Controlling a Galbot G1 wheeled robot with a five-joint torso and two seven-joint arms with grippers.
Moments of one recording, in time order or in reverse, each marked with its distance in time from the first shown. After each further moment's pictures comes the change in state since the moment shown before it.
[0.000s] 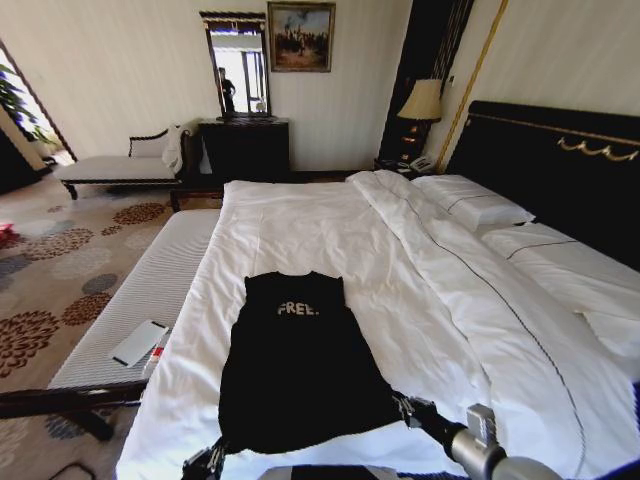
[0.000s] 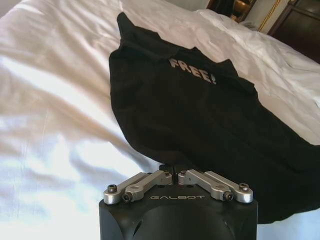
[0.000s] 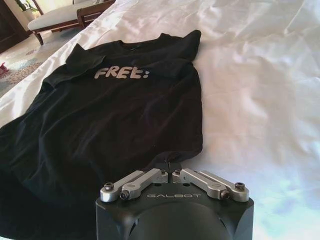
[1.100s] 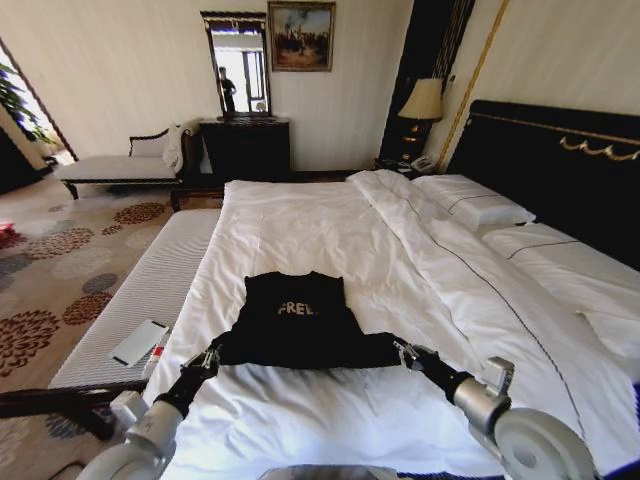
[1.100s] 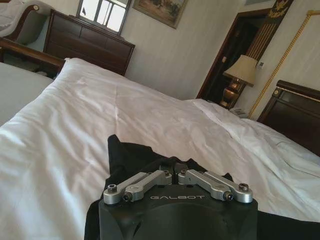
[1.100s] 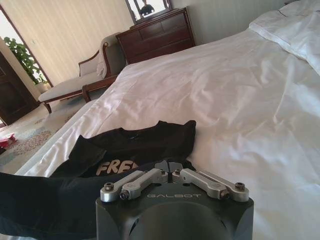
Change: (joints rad) left arm -0.543 0.038 -0.034 -0.075 -0.241 0.205 -0.188; right arm 0.327 -0.078 0.065 0.029 0.344 -0.075 0.152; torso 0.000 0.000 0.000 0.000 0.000
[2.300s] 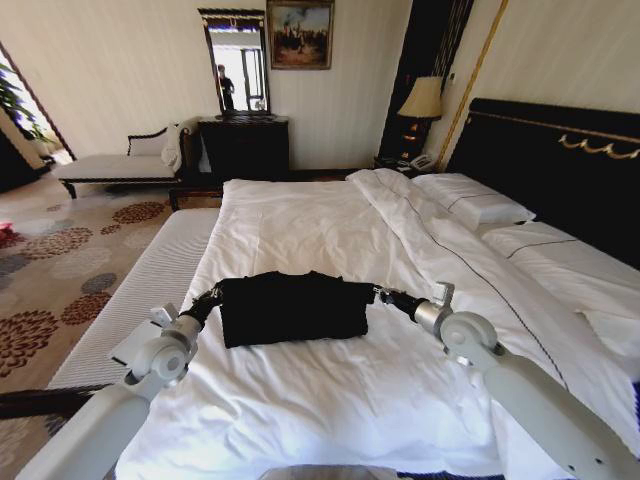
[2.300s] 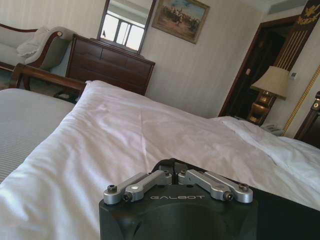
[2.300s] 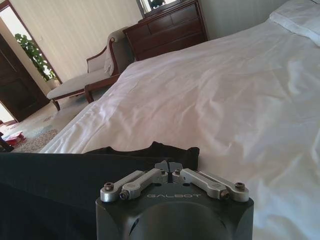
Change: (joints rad) left arm -0.661 0.096 0.295 0.408 -0.119 0.036 -0.112; right arm 0.757 -0.168 -0.563 -0.461 0.179 0.031 0.061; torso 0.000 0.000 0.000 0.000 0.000
